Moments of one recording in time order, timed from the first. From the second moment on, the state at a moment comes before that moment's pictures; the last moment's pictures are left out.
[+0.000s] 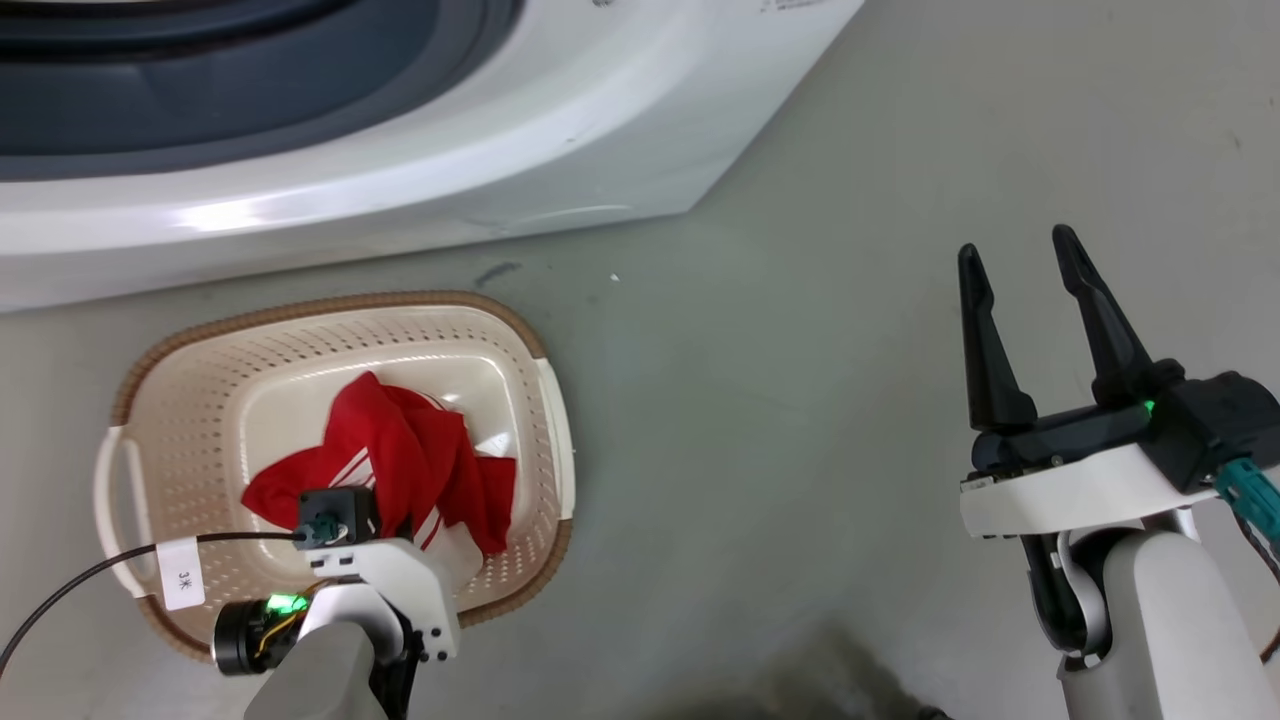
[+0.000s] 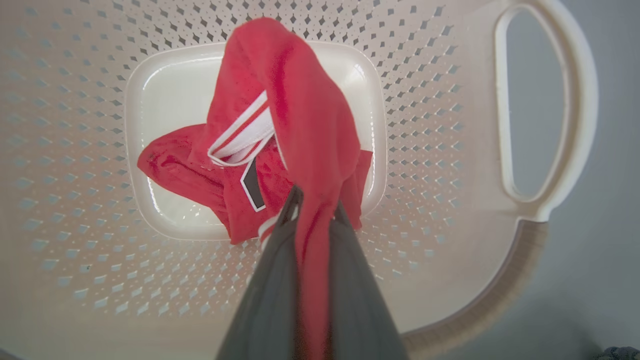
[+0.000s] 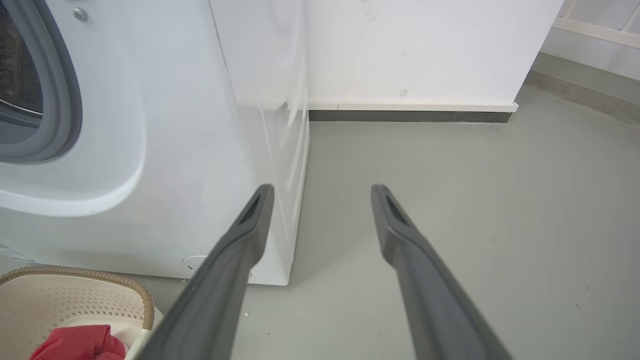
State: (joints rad) left arm -0.55 0.13 -0.22 1.14 -0.36 0.01 -0.24; right arm -0.27 -0.05 0.06 0.02 0.10 0.13 -0.22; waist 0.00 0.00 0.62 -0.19
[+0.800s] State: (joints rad) left arm -0.53 0.09 -0.21 1.28 -0.43 -0.03 -0.23; right arm -0.28 -0.05 0.06 0.10 0.09 0.13 -0.25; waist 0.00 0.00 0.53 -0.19
